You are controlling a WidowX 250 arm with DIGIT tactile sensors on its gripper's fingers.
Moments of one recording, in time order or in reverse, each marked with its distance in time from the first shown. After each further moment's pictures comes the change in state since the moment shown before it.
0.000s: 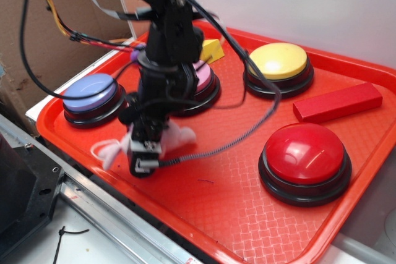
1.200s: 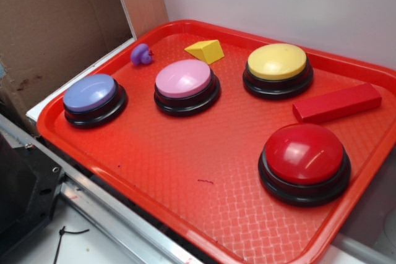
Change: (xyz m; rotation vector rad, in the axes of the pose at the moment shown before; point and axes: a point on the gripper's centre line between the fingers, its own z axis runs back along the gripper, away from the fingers) arm -0.127 -0.016 0.213 -0.003 -0.367 0.496
